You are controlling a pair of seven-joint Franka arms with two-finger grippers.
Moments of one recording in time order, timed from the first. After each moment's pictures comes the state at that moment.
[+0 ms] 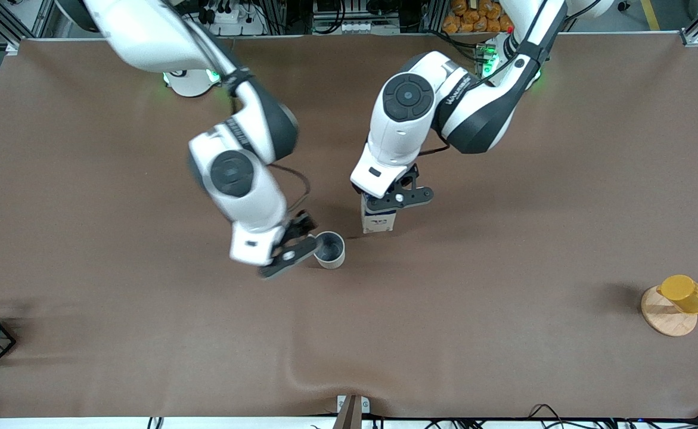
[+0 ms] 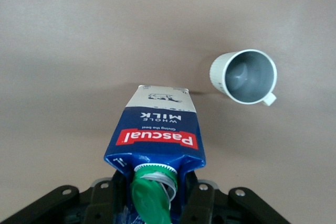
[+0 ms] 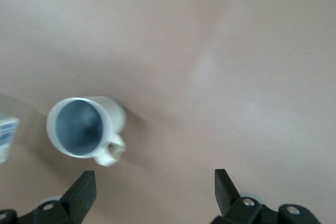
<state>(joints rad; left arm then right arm) -0.57 0.47 -0.18 -1.43 0.01 1.92 -0.92 0.35 0.62 0.17 -1.28 -0.08 1.94 0.02</state>
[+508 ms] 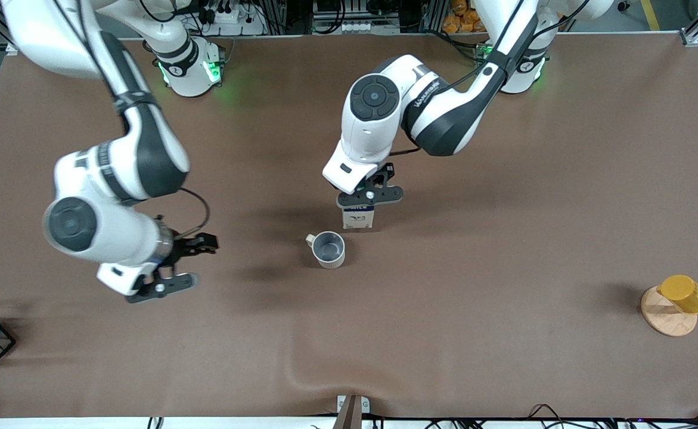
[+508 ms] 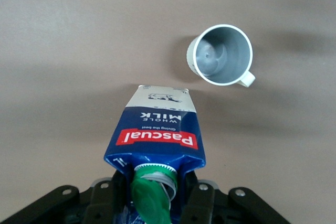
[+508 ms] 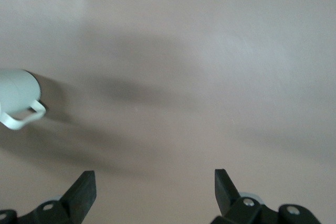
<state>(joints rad) -0.63 0.54 -0.19 -1.37 0.01 1.92 -0.92 0.09 0.56 0.17 -1.31 -0.01 1.72 0.00</state>
